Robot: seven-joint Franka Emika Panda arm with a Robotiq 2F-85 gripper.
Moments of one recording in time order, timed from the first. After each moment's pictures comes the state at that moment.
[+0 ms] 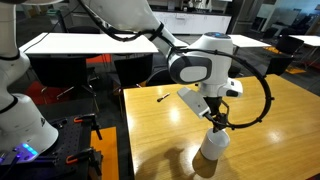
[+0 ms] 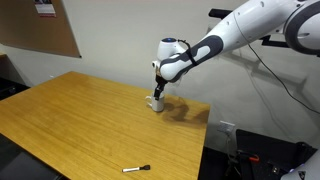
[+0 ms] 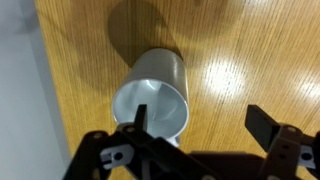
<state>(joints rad) -0.25 0.49 -0.09 -1.77 -0.02 2.48 -0.35</state>
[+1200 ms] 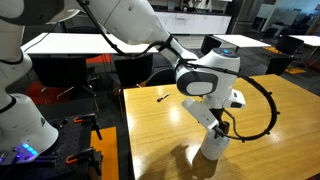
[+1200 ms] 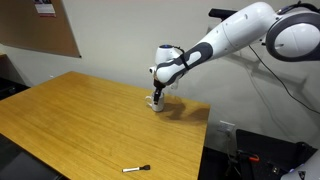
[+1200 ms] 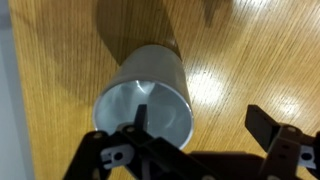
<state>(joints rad) -0.33 0.61 0.00 -1.66 0.02 2.45 -0.53</state>
